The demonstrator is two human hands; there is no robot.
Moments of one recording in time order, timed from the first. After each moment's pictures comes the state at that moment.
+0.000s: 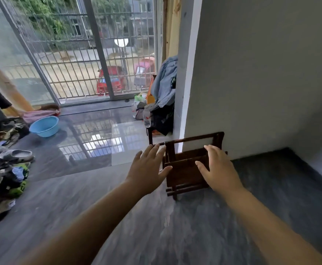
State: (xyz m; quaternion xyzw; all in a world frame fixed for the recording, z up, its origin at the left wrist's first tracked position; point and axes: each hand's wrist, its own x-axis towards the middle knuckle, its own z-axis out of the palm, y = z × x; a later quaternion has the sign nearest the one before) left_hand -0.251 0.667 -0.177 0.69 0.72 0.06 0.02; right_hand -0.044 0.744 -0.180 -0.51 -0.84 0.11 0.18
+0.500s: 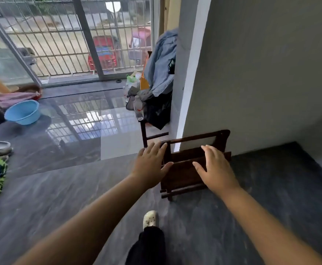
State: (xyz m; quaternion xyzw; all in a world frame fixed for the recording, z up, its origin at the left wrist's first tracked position) left_hand -0.301 0.885 -0.255 0.68 0.73 0.05 0.08; right_hand -0.098 0.941 -0.245 -0.52 -0.84 0.13 0.11
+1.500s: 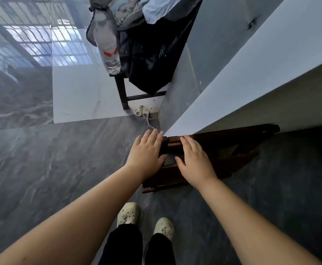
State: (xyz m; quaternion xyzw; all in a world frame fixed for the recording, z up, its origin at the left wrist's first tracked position) left_hand -0.402 1.200 -0.595 0.65 0.72 -0.02 0.25; right_hand -0.248 1.250 -0.571 -0.49 -0.83 0.23 -0.12
